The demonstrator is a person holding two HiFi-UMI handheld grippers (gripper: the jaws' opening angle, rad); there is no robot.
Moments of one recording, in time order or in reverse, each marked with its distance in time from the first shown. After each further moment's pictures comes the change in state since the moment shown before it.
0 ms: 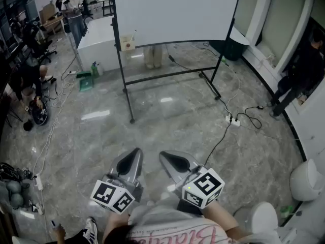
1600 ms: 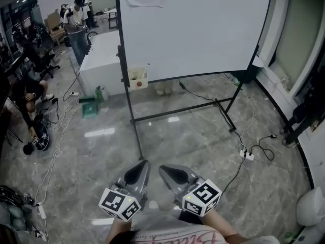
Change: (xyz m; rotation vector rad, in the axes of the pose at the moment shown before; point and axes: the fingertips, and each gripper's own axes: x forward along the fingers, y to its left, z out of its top) left arm 0.189 0.191 0.034 0.064 0.022 -0.003; right arm 0.219 -0.158 0.042 0.015 0.002 0.079
